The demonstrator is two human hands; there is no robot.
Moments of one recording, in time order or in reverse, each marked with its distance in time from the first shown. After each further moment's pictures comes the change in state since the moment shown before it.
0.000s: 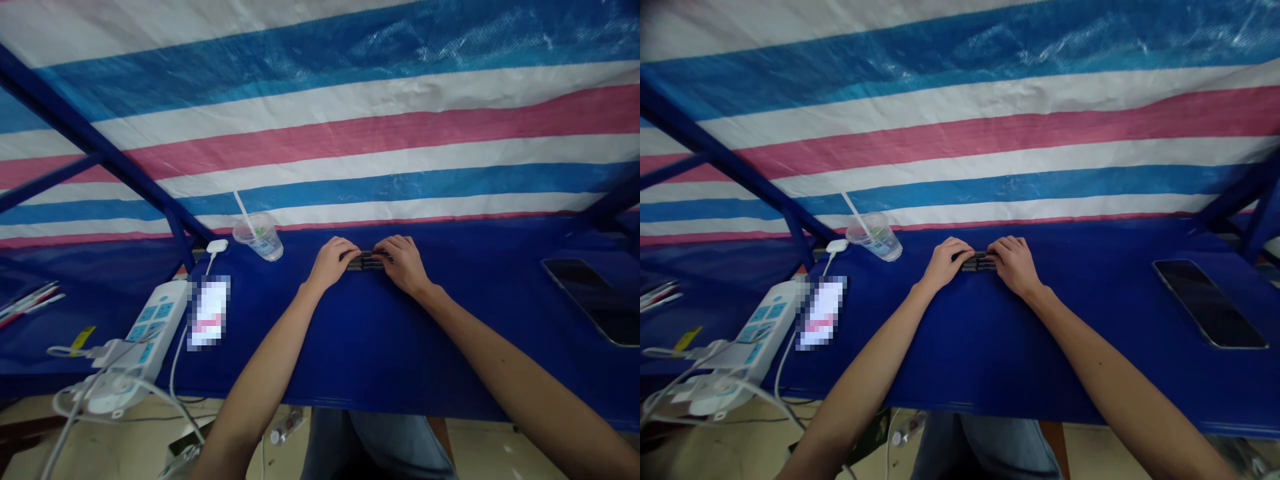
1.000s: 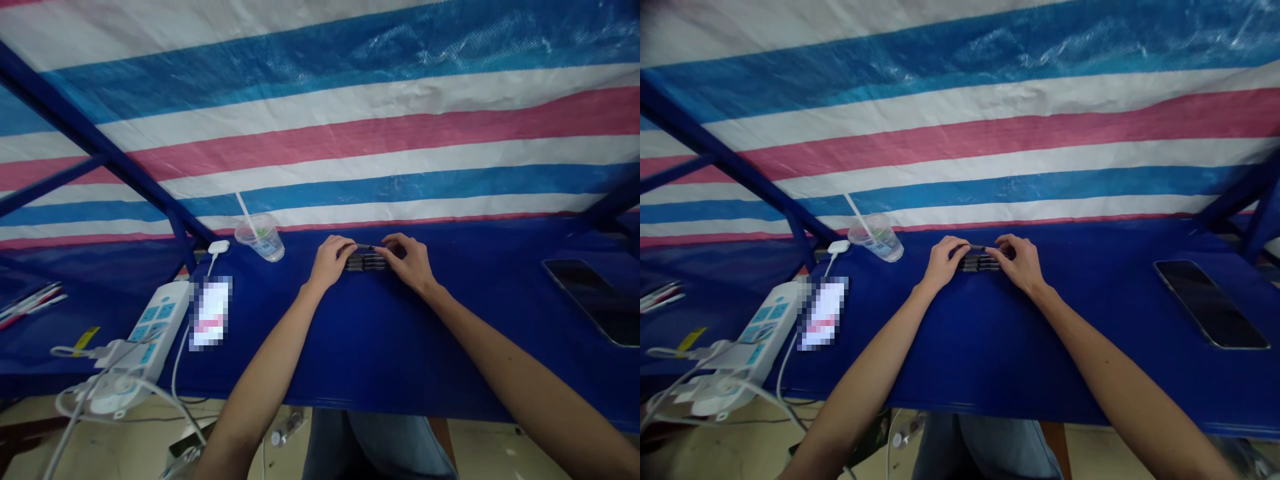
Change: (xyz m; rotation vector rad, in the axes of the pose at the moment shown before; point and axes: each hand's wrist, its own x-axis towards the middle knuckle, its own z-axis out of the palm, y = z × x) left_hand 0.000 0.000 -0.002 -0.025 0.113 -0.075; right_hand 0.004 -0.010 -0.014 0.338 0.118 0.356
